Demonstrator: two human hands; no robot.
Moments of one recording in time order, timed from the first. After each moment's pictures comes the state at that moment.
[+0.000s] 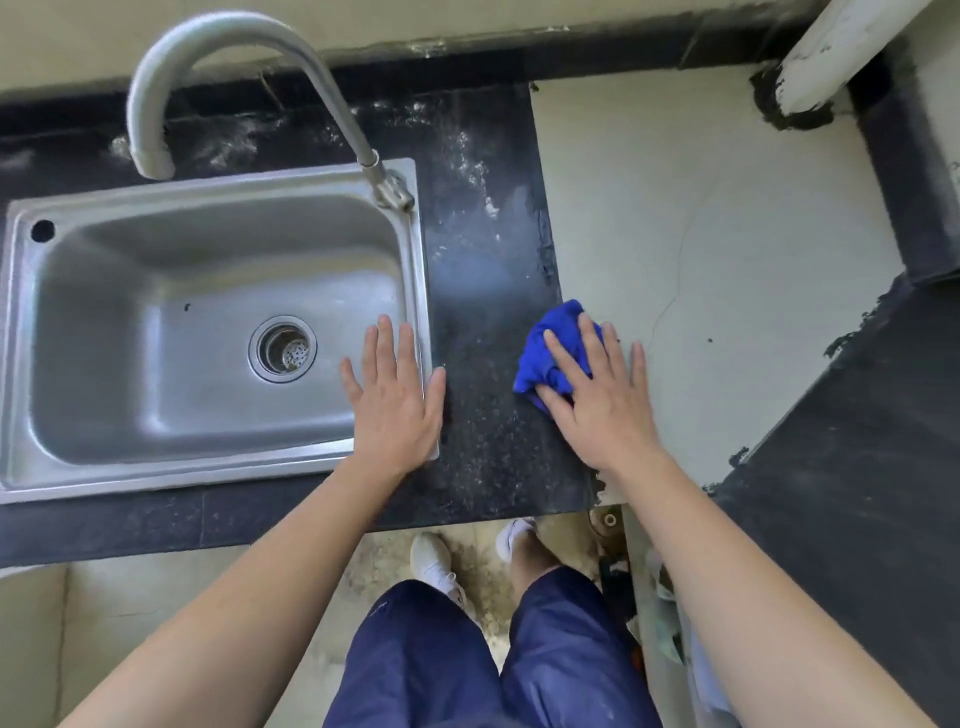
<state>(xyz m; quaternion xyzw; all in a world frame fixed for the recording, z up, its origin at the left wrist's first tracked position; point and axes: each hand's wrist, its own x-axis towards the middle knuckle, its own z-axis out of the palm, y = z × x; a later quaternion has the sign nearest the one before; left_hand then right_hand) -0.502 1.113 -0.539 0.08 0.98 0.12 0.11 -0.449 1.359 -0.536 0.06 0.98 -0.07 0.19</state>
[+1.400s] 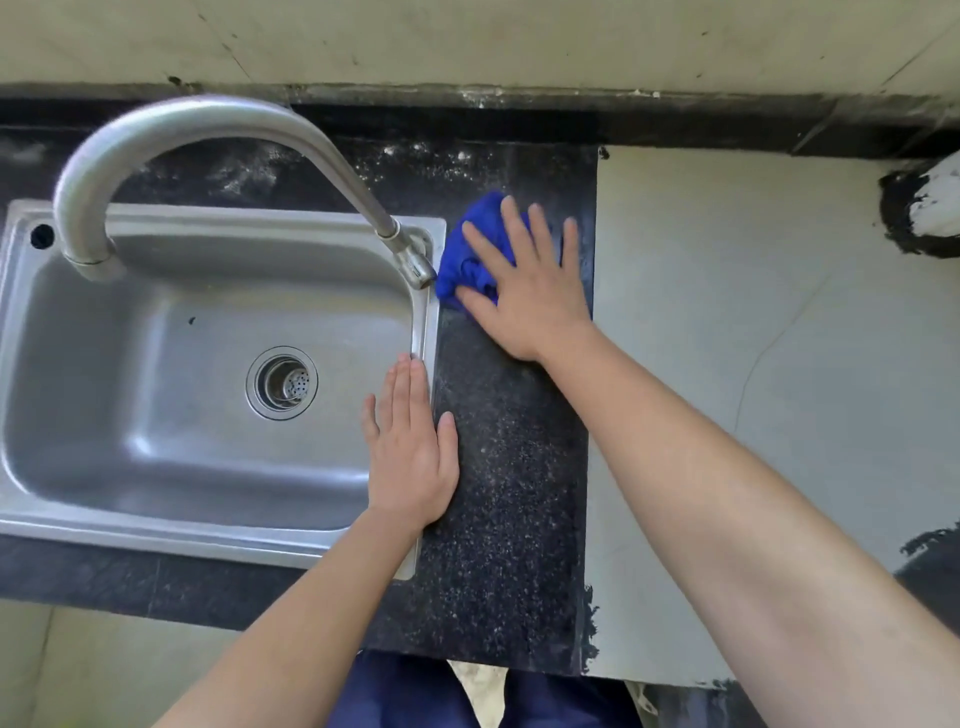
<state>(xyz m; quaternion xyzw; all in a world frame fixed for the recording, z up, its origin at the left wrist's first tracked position) -0.559 1.157 -0.565 -0.02 0.98 0.17 0.11 -0.715 1.324 -0.549 -0.11 0.98 -0.06 0.14</state>
